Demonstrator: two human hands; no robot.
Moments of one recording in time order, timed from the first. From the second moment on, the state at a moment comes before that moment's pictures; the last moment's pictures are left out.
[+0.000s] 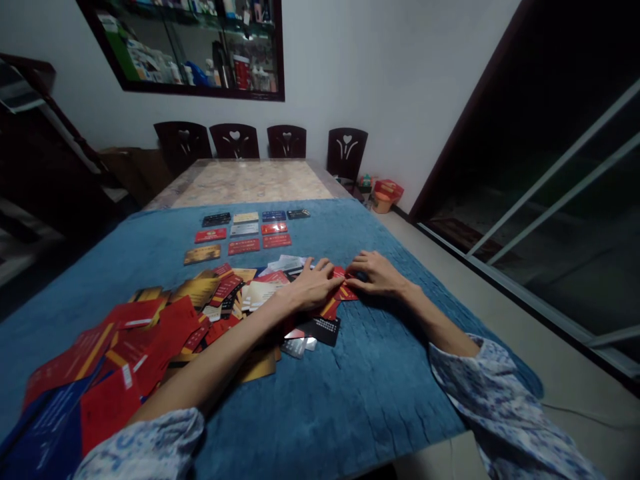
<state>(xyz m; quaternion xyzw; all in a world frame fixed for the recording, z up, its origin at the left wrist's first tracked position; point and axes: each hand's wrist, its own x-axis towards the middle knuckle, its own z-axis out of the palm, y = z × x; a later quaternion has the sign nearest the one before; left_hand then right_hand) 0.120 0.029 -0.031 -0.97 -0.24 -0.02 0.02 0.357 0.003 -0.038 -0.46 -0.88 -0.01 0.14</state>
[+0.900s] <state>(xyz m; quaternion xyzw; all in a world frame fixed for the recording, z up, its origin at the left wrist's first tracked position) 0.116 0.046 -0.035 -0.95 -0.28 -0.08 -0.08 0.356 -0.001 -0.033 -0.45 -0.88 0.07 0.12</state>
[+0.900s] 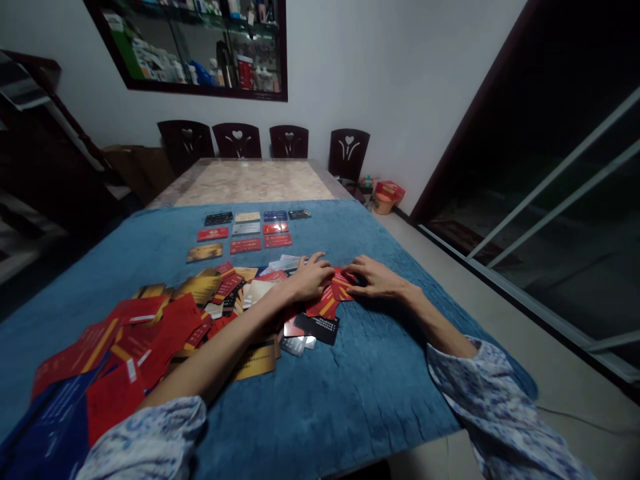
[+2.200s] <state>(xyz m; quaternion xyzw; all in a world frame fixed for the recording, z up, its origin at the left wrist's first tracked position) 0.112 0.054 -0.031 -0.94 -0.29 -0.16 -0.07 0.368 0.011 -0.055 -0.41 -0.86 -0.09 0.29</state>
